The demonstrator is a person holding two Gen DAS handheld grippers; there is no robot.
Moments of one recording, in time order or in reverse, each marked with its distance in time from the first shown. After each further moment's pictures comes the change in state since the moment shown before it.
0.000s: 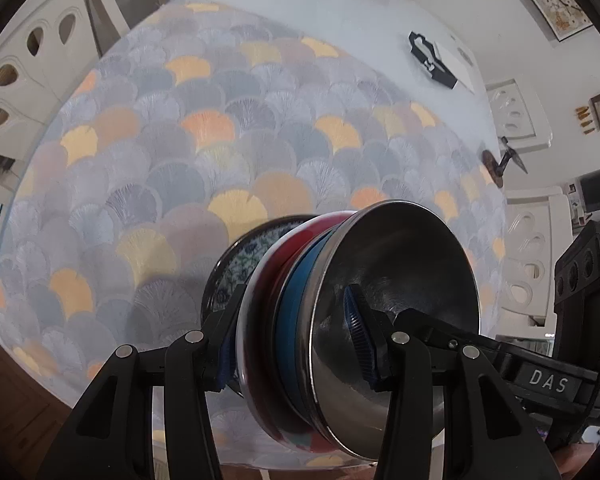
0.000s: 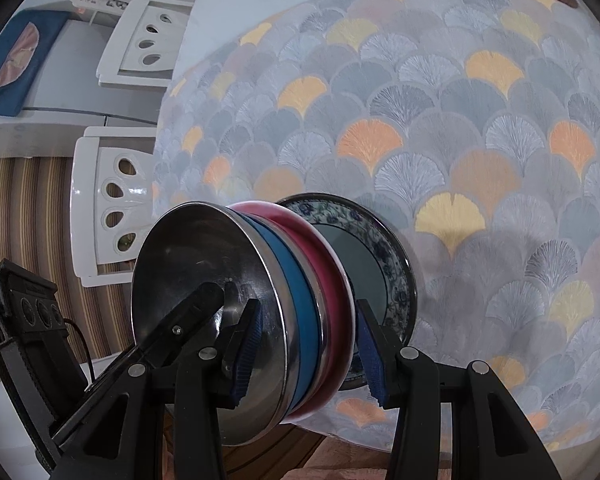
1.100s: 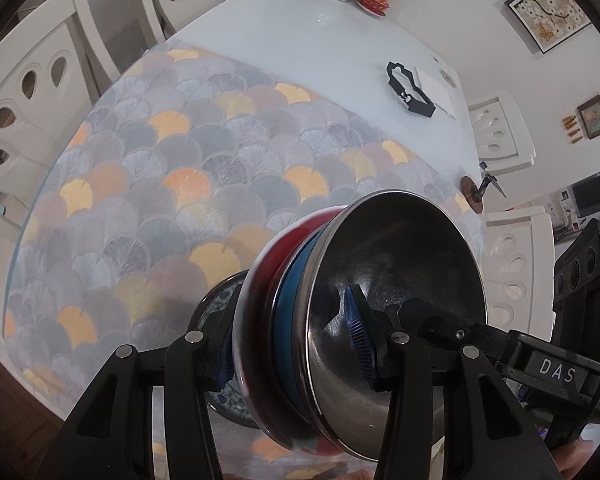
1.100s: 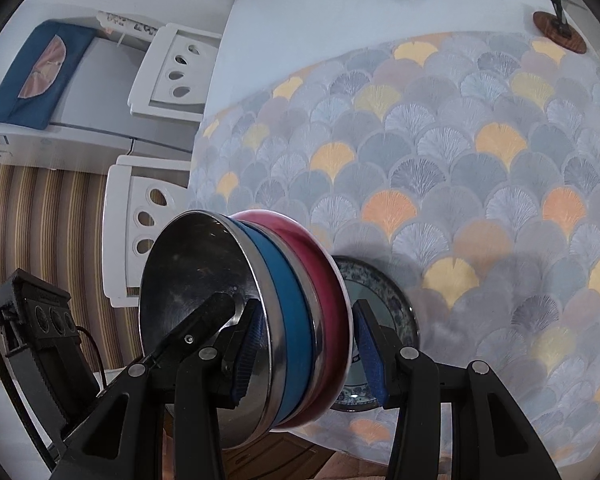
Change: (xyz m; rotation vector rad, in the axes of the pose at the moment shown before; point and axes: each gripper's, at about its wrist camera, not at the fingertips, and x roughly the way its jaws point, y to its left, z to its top) left arm -0.031 -0.029 0.023 0.018 -0.086 -0.015; right arm -0.045 0.020 0.022 -0.043 -0.094 0.058
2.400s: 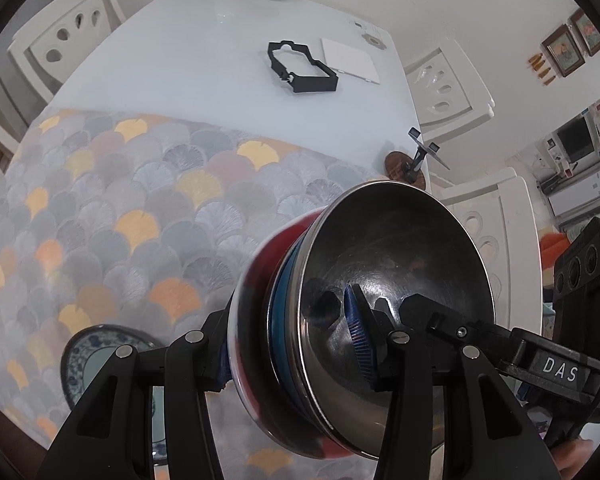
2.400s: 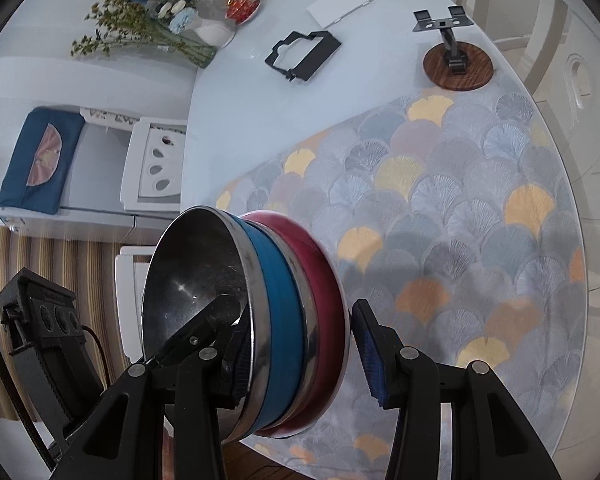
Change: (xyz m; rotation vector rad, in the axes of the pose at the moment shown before) left arm 0.057 -0.191 0.020 0.195 0.018 -0.008; right arm -0.115 -0.144 0.064 0.113 -0.145 0.068
